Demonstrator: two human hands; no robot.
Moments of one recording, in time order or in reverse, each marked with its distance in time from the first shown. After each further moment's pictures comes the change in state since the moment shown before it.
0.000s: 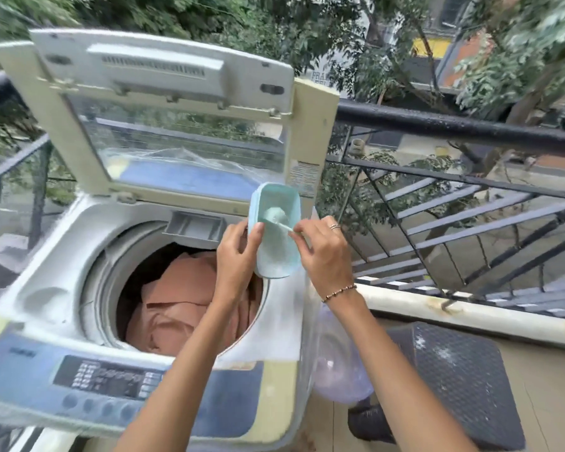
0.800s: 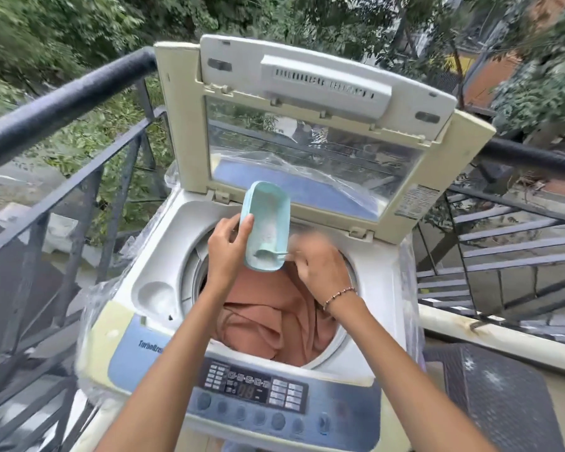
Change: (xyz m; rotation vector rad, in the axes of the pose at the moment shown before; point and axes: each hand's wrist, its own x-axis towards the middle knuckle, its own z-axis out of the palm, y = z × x) left_hand 0.069 -0.090 -0.194 -0.015 0.108 -0.053; right_hand 0.034 -0.168 0.115 -0.013 -0.428 -0.025
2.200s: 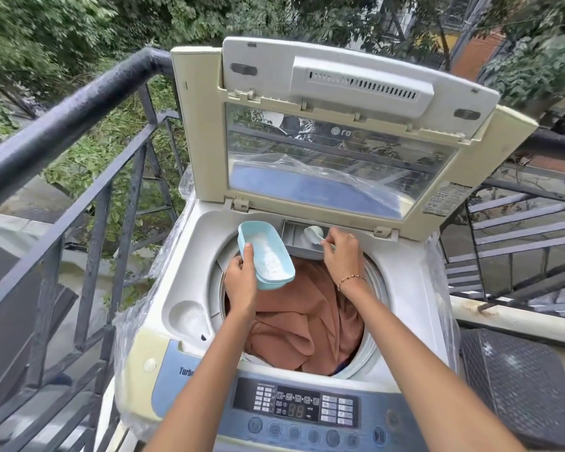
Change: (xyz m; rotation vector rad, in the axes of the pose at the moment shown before) left_hand -0.001 -0.045 -0.010 -0.128 0.062 -0.613; right_hand 0.039 0.039 0.080 0.035 0.113 0.475
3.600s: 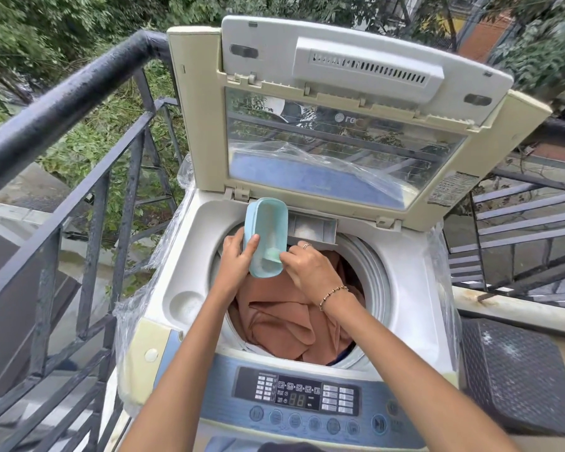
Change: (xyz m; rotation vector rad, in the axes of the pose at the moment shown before) left_hand 0.042 -0.012 -0.020 0.173 -0.384 0.307; right_hand -0.044 -0.037 0.015 -0.164 -0.167 -0.653
